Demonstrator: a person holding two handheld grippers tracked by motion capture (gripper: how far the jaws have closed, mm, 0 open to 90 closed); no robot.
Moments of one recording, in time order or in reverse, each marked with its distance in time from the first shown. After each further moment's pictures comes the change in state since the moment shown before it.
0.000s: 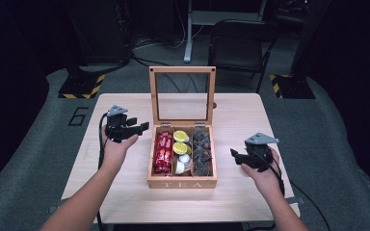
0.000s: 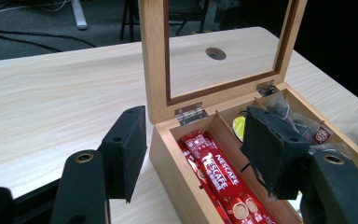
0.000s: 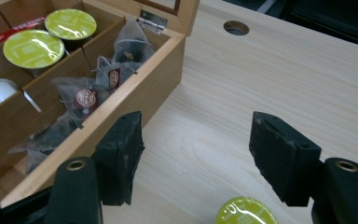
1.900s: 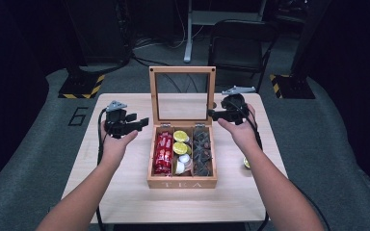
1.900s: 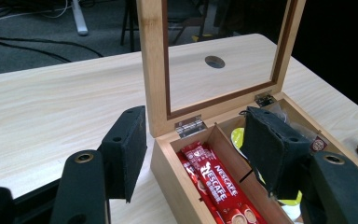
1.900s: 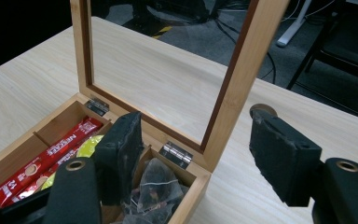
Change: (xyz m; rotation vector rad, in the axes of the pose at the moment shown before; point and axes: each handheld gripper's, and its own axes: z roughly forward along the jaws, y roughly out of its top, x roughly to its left) left arm -0.001 0.014 -0.002 -0.014 0.000 0.009; right arm 0.005 0.139 0.048 -0.034 0.105 0.030
